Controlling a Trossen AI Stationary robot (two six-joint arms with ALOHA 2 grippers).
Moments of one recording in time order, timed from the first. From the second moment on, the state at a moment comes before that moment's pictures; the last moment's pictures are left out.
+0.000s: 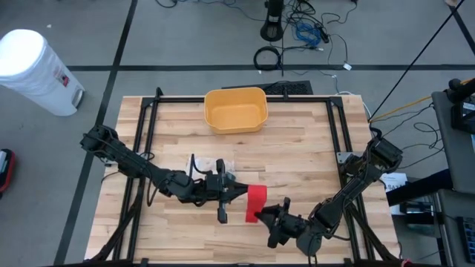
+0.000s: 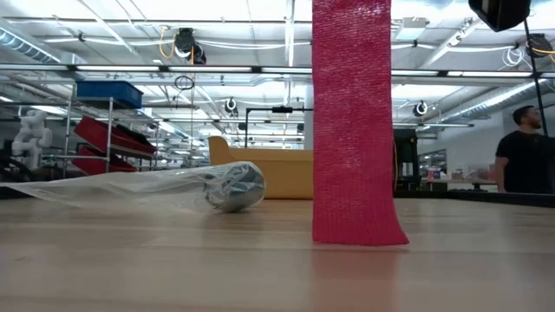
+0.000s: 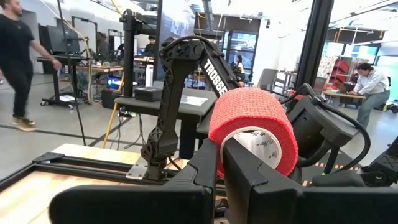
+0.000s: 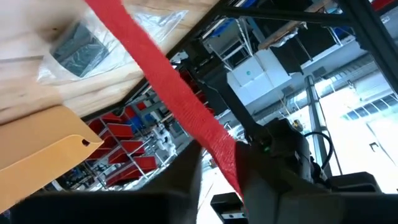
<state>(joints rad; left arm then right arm) -0.47 1.56 1.05 0.69 -0.51 -0.02 0.80 1.74 1.05 0.29 1.10 -2.06</state>
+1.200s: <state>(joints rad) -0.47 1.56 1.05 0.60 -0.63 0.16 0.90 1.74 1.35 0.65 1.07 -2.06</state>
